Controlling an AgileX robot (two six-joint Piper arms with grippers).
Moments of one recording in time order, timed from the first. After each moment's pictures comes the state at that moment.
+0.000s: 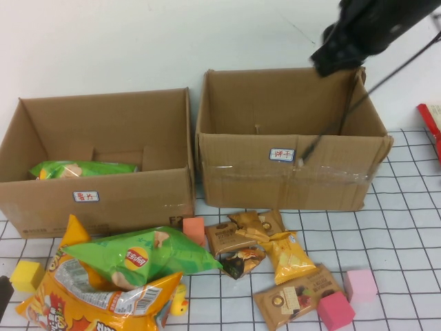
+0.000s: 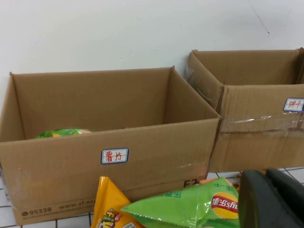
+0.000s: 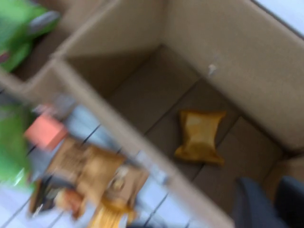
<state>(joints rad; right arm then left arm) 0.37 1.96 -2.16 0.15 1.20 -0.38 0.09 0.18 -0.26 -0.98 0.47 0.83</state>
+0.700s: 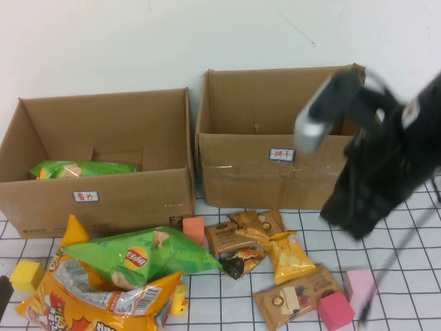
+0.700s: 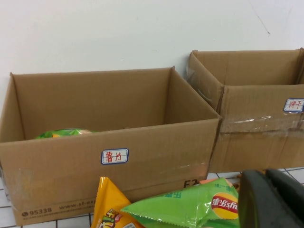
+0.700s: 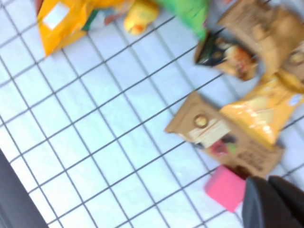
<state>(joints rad) 0.52 1.53 -1.41 0.29 1.16 -0.57 0.09 0.18 -0.26 -0.98 0.47 0.83</state>
